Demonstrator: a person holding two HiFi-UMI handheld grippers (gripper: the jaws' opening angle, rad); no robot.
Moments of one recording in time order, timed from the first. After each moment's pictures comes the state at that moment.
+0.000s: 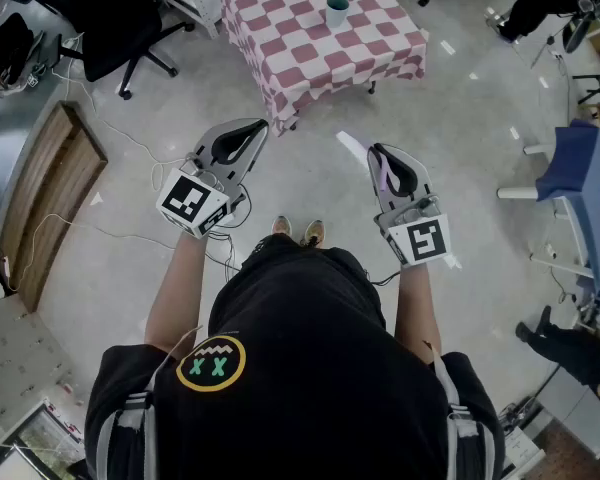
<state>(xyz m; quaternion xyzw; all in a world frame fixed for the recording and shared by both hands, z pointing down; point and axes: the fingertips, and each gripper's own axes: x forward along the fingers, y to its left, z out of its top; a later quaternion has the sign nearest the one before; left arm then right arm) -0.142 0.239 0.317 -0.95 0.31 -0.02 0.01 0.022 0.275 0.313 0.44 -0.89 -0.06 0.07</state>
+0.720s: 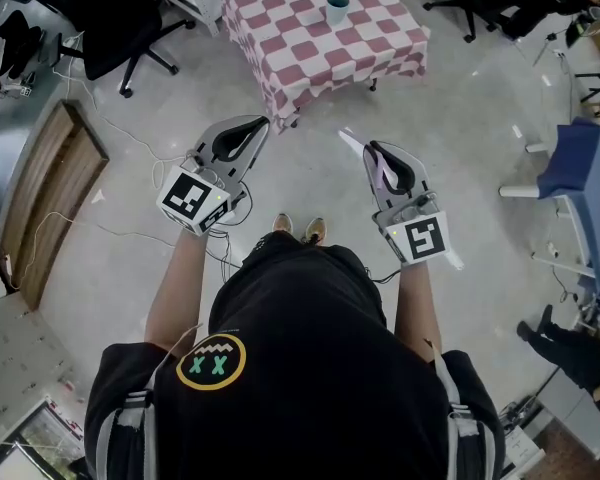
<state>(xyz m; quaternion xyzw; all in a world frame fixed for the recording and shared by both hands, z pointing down) -0.136 0.235 0.314 -0.95 0.31 -0.03 0.01 0.013 0.272 0.301 0.43 -0.90 -0.06 0.05</state>
